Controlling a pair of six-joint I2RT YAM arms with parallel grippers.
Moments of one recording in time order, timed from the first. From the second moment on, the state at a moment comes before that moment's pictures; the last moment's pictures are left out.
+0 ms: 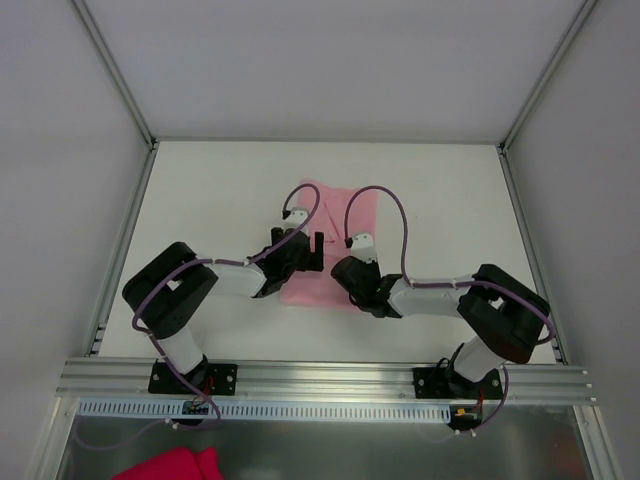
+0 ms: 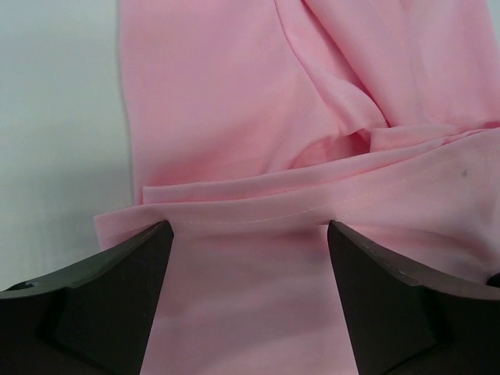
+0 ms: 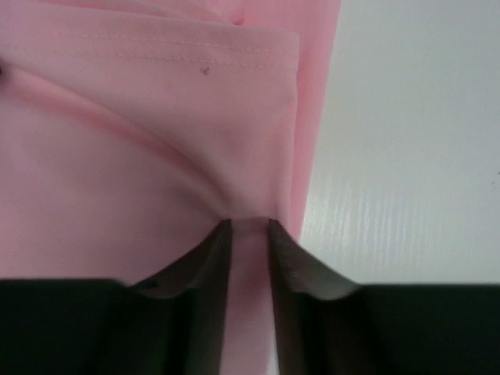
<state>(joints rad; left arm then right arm) -0.76 1.69 0.68 0.39 -0.35 -0.46 0.99 1.60 0.68 -0.05 0.72 0.51</state>
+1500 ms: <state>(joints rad) -0.99 1.27 0.28 0.35 -0.55 -0.60 1.21 1.30 0.55 -0.39 0.90 0.80</state>
